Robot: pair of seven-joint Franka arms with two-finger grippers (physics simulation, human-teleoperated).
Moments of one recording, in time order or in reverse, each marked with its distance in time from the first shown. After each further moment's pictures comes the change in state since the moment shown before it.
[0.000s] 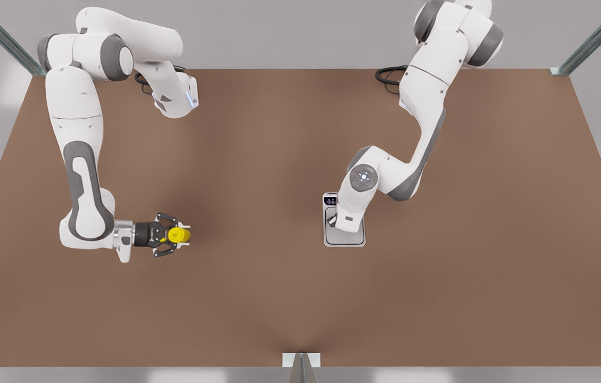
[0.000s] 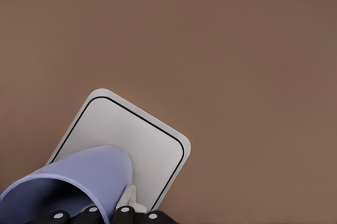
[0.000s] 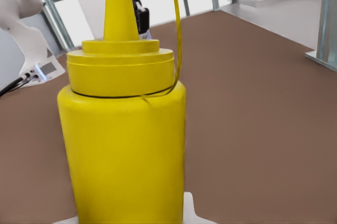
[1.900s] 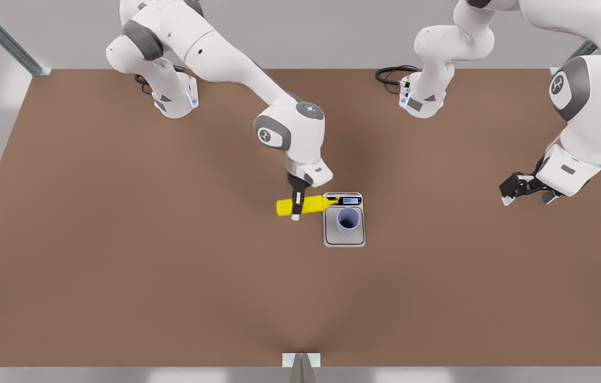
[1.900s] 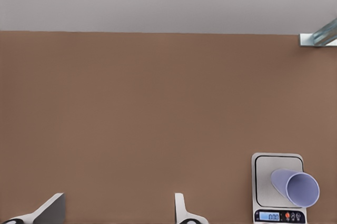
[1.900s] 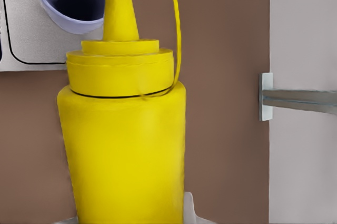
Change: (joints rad) left arm 0.499 -0.401 0.051 0.333 0.012 -0.634 1.075; right arm 0.862 -0.057 0.092 0.307 -1.753 0.402 1.745
